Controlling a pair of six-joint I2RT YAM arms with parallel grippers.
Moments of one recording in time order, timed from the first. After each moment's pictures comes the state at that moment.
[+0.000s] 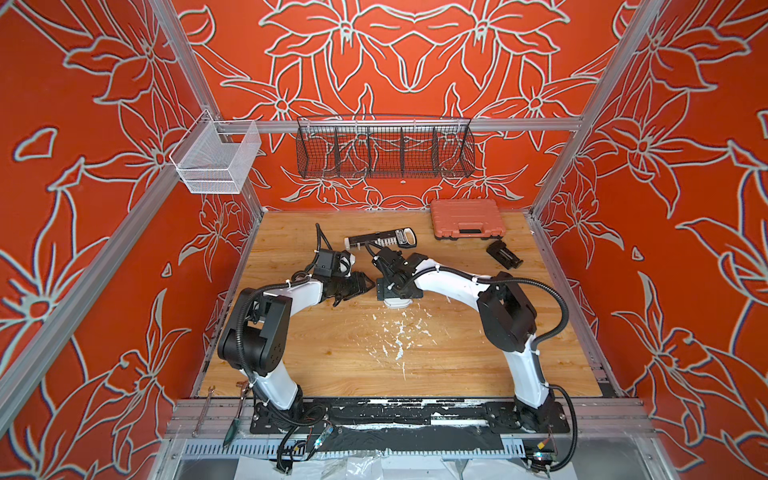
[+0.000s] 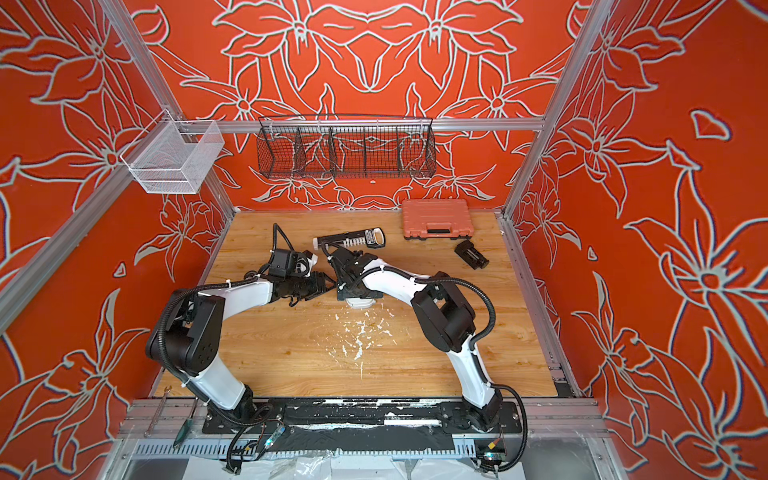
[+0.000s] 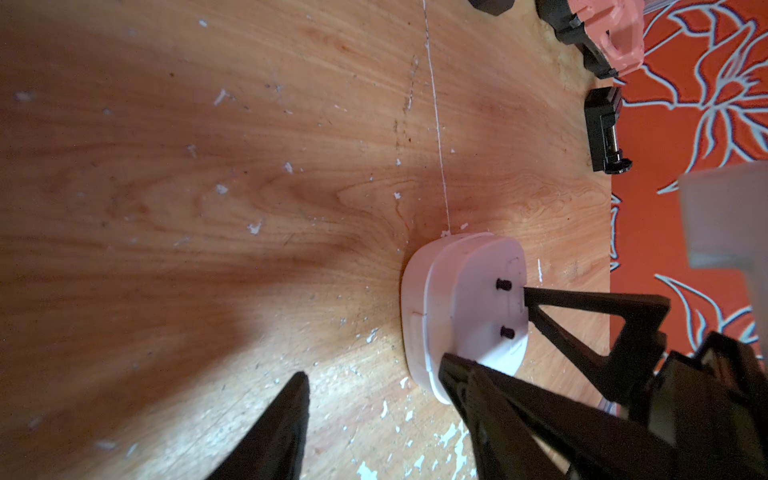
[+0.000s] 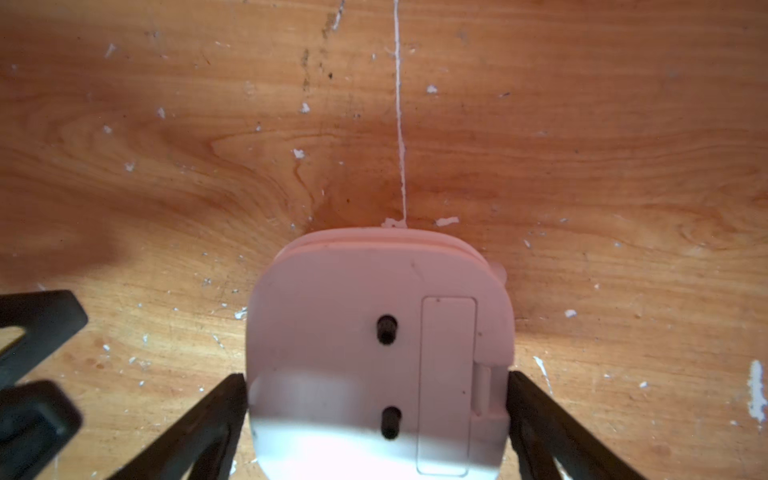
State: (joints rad) left arm -0.18 1.69 0.88 -0.10 0.56 -0.52; right arm 0.82 2.12 1.68 -0.82 0.20 0.74
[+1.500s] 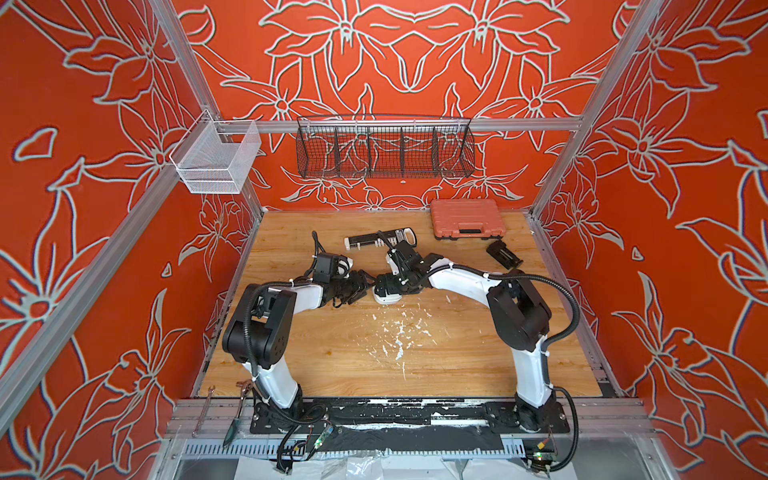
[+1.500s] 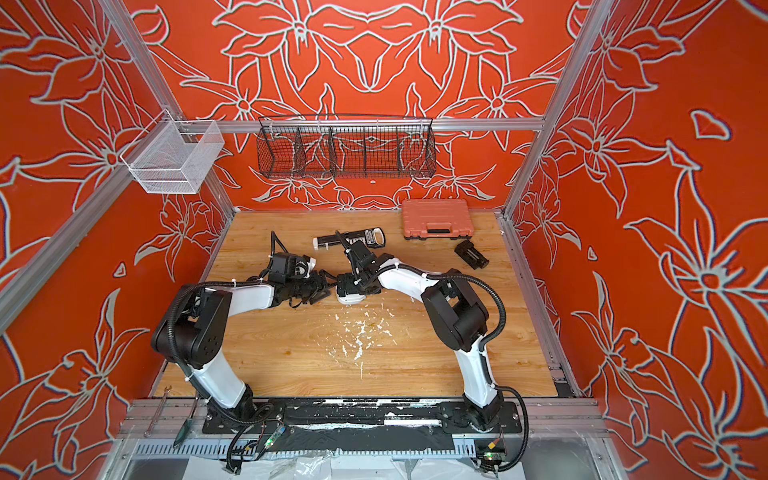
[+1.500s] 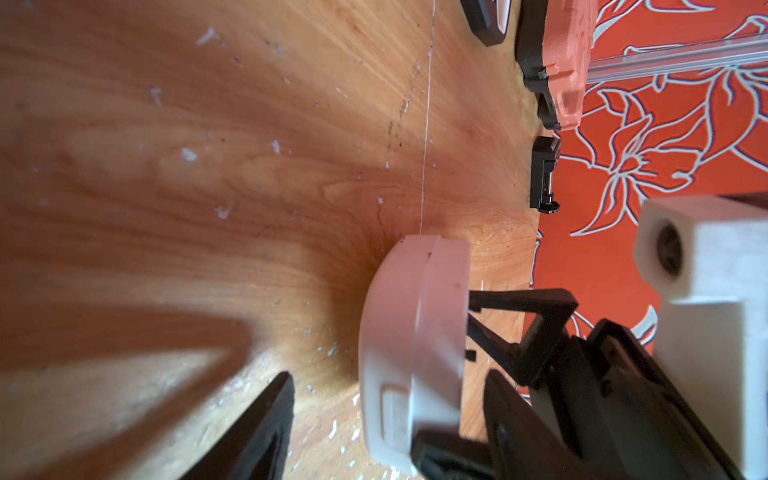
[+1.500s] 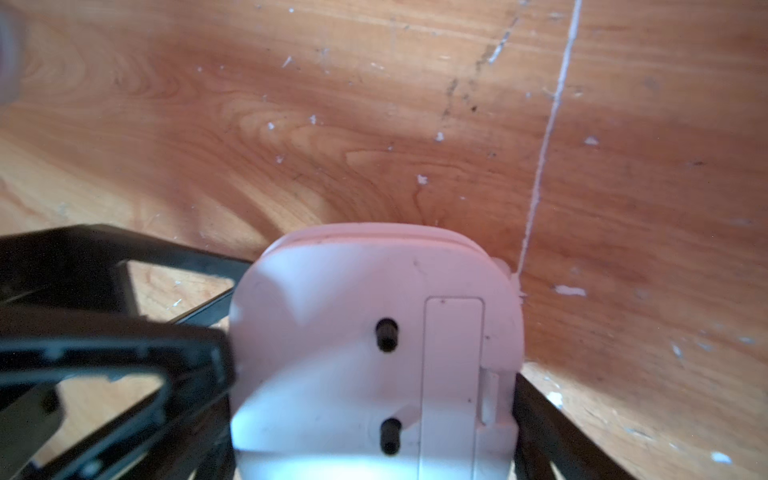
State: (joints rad) left arm -0.17 1.75 0.82 0.13 0.69 -0.82; right arm 0.72 2.05 1.51 -0.50 -0.18 0.54
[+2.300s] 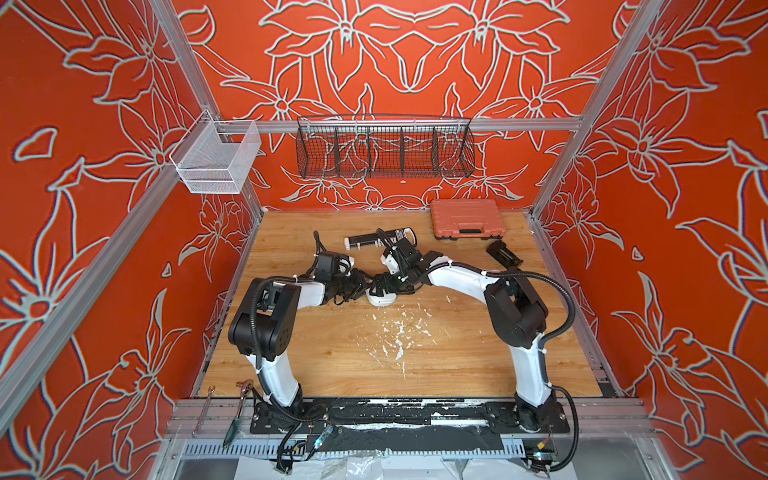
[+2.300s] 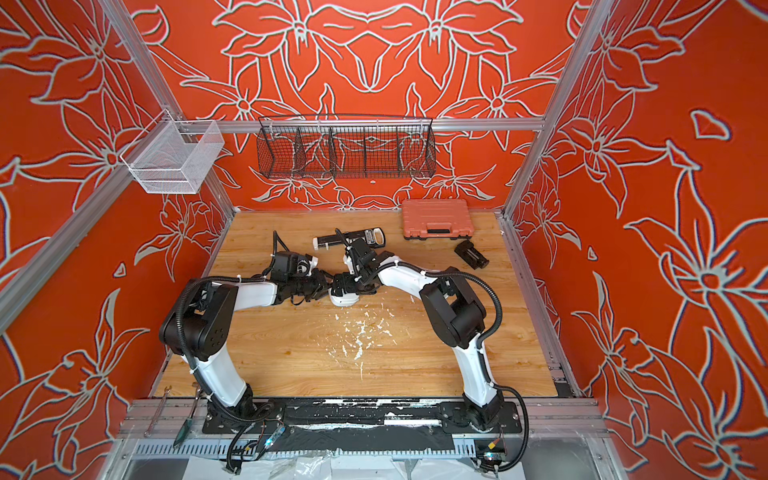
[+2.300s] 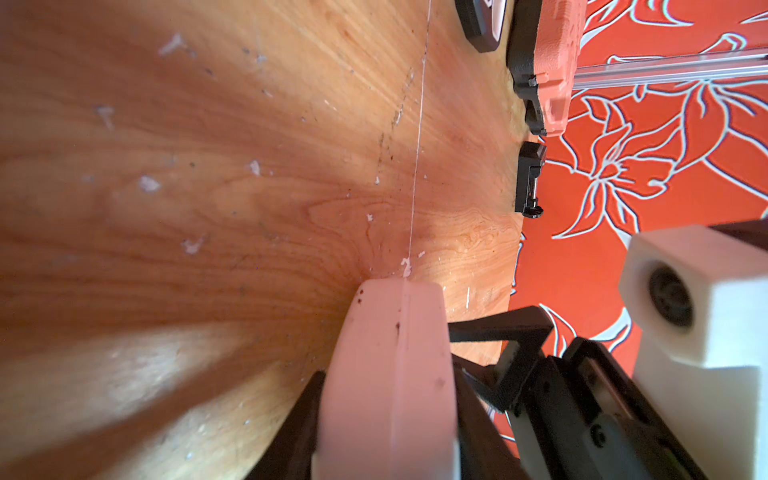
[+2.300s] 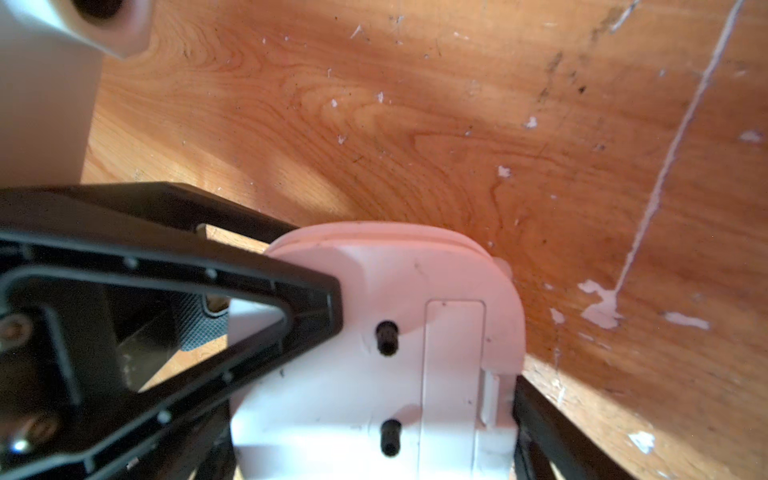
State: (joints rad) left arm -0.17 1.80 0.85 0.17 0.73 -0.86; right arm 0.70 2.08 1.54 -0.50 -0.33 0.51
